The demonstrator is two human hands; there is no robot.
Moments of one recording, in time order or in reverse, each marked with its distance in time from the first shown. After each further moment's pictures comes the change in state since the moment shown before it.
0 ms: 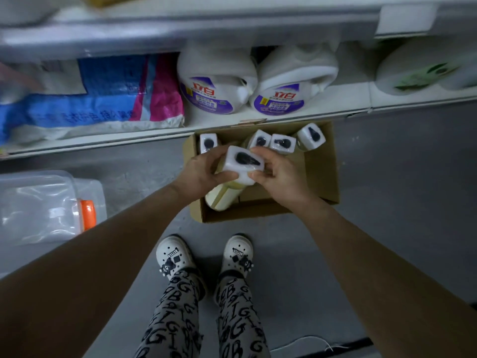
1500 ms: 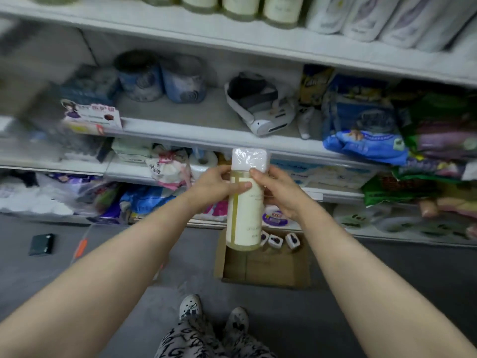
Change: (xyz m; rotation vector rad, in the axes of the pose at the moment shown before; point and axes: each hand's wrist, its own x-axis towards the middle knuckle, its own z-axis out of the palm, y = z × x) left_hand -0.361 0.341 -0.167 -0.371 0.359 0.151; right_hand -0.278 -0.366 -0.143 0.426 -0.185 -0.261
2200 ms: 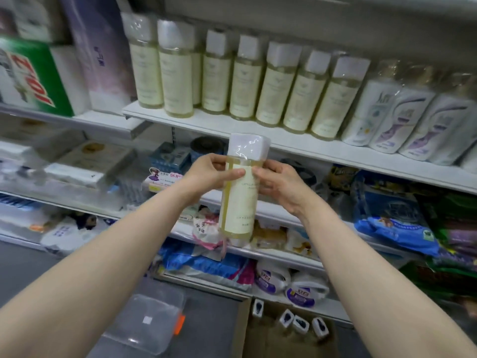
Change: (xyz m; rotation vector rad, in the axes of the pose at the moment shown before) left_hand -0.069 0.108 -0.176 -0.064 0.303 0.271; right_hand 0.007 -0.180 0.125 -0.061 -0.196 -0.346
